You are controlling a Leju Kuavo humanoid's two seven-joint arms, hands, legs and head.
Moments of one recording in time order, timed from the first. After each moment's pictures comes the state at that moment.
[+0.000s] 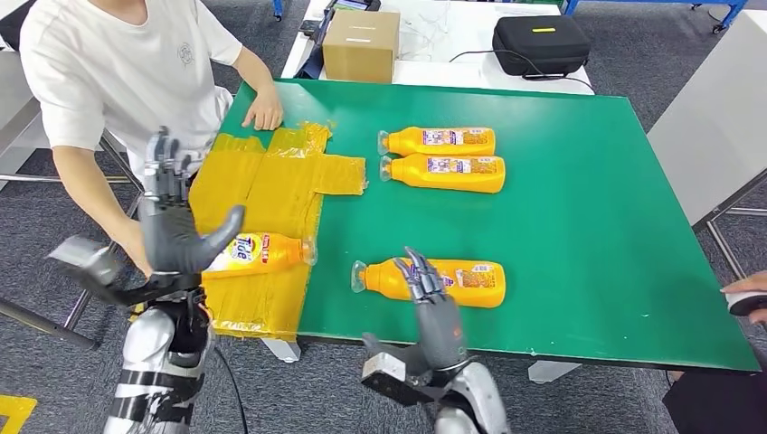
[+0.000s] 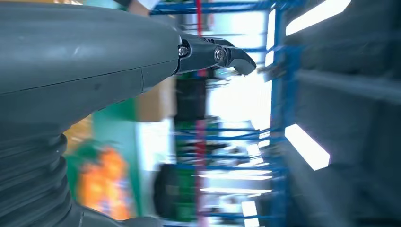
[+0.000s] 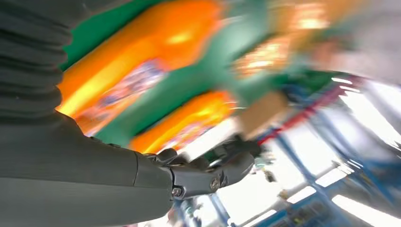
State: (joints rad) left arm -0.17 -0.16 -0.08 -1.57 0.14 0.00 -0.52; right arm -0.07 0.08 0.48 -1.21 0.94 -0.54 -0.37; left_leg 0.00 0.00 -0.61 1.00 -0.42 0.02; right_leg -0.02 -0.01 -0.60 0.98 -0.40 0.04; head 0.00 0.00
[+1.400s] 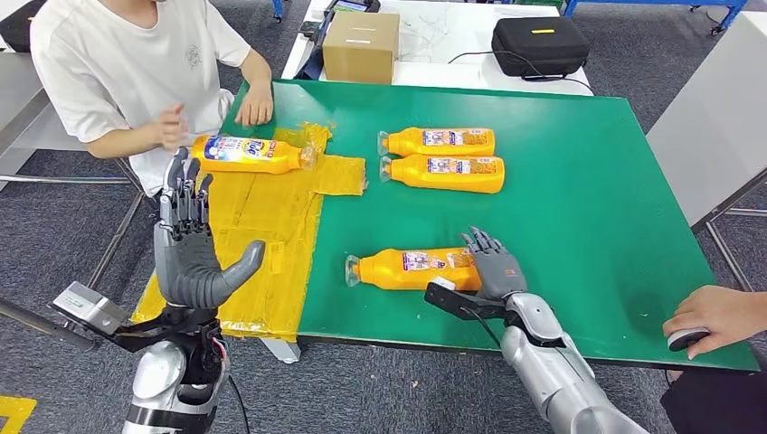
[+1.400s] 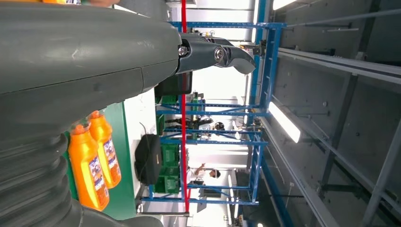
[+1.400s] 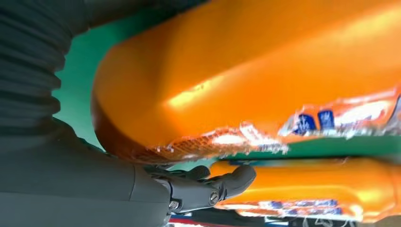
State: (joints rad) left arm -0.06 -0.19 -0.19 -1.67 0.12 -0.04 -0.56; right arm -0.51 -0.03 0.36 -0.61 1.17 -0.24 -0.22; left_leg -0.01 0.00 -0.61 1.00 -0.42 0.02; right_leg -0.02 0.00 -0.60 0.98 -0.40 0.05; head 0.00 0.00
